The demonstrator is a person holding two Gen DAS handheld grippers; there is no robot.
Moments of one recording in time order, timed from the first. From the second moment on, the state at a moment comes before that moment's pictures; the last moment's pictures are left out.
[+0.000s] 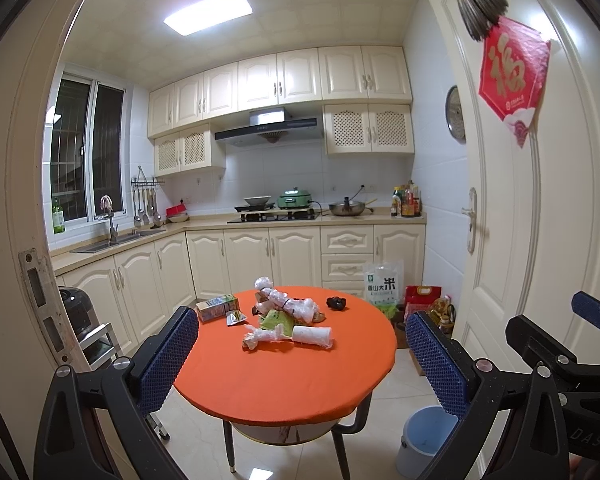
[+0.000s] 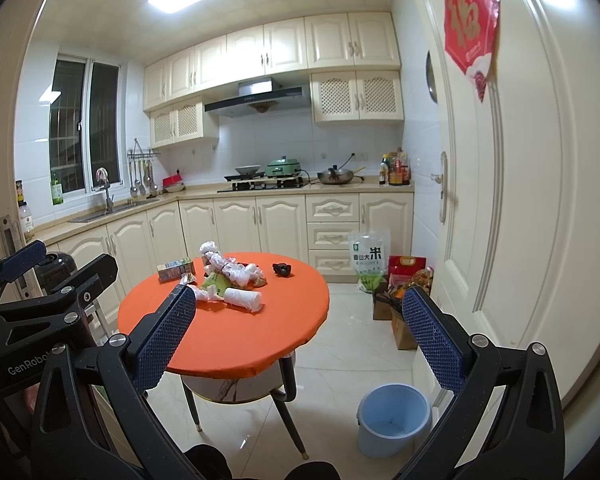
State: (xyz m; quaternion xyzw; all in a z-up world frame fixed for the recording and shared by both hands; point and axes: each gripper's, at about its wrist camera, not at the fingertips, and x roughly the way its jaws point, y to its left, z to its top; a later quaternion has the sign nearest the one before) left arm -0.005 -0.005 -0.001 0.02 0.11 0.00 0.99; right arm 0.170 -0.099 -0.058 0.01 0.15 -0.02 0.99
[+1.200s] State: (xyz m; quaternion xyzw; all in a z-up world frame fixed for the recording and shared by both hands) left arm 0.353 0.109 -0.102 -0.07 0.39 0.06 0.92; right arm 0.494 -0.074 -0.206 -0.06 0.37 0.08 0.92
